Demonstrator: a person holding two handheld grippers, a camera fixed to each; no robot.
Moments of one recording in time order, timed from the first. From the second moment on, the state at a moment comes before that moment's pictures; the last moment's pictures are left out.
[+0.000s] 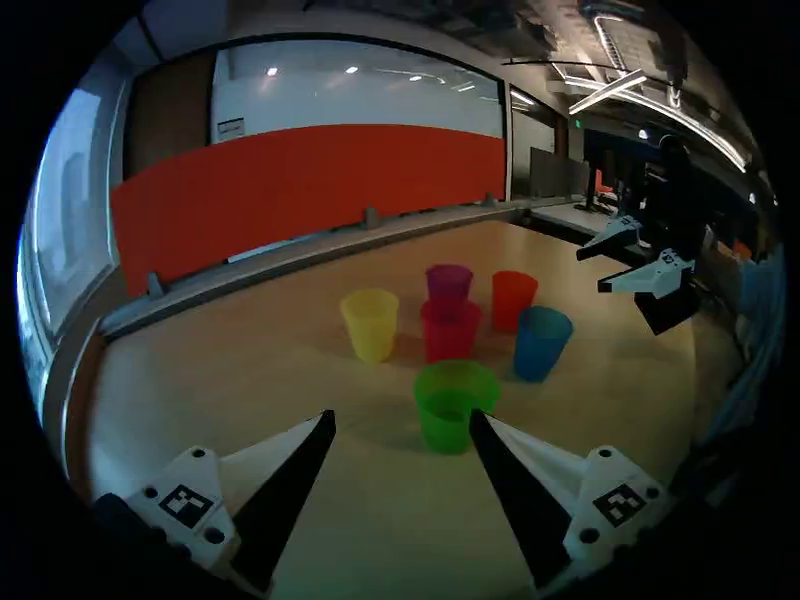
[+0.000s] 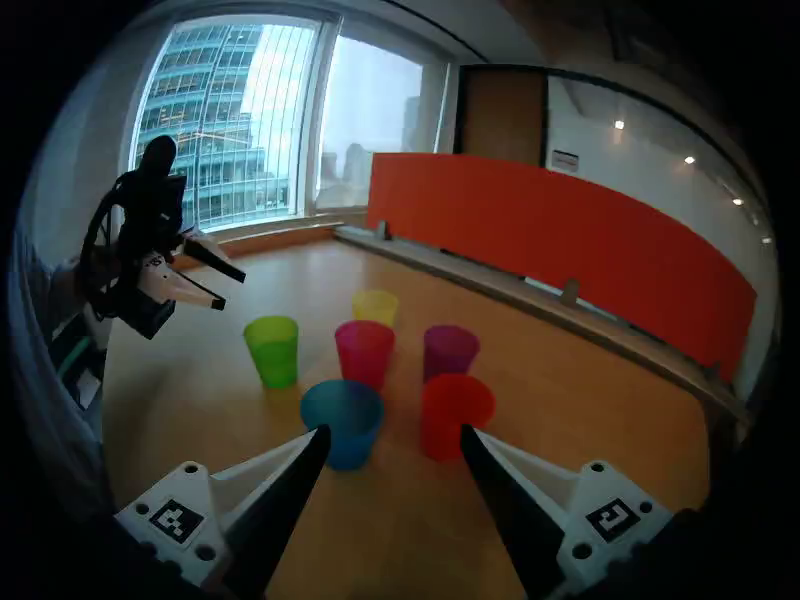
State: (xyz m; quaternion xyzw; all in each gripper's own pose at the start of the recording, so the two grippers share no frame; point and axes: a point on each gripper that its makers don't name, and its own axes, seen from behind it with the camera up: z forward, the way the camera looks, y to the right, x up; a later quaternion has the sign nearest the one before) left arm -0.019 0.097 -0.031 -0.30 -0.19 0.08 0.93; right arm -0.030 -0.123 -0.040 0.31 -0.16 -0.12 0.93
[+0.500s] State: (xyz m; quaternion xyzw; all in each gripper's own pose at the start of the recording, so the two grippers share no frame) left arm 0.033 0.062 -0.025 -0.21 -0.09 0.05 0.97; right arm 0.030 -0.089 -0.017 0.22 -0.07 -0.07 0.97
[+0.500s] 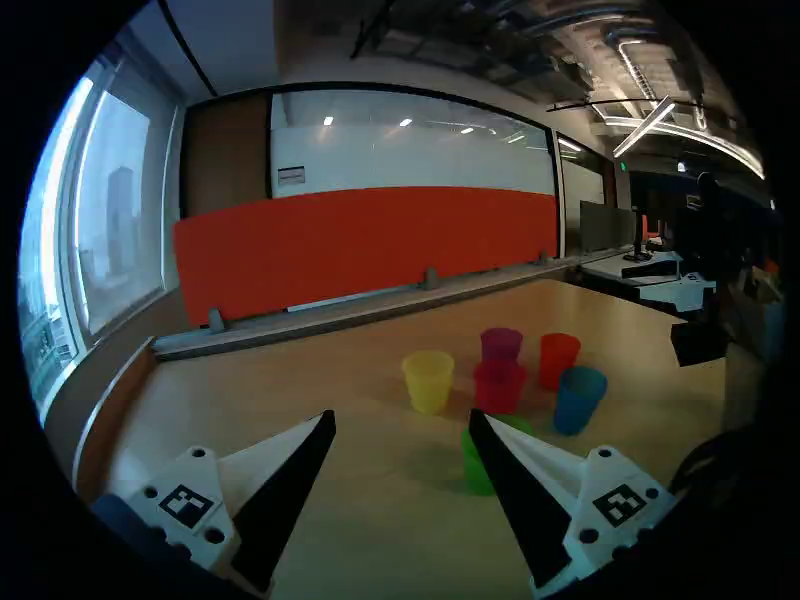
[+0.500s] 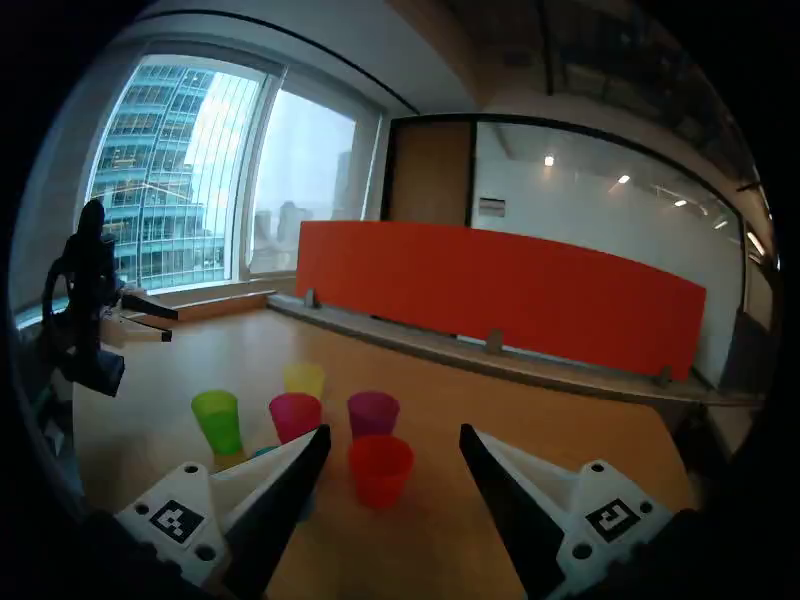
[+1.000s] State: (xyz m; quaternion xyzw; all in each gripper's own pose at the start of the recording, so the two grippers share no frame) left arm 0.087 0.043 -0.035 -0.14 0.00 0.02 0.99; right arm 0.074 -0.061 -0.012 0.12 0.02 -0.06 0.99
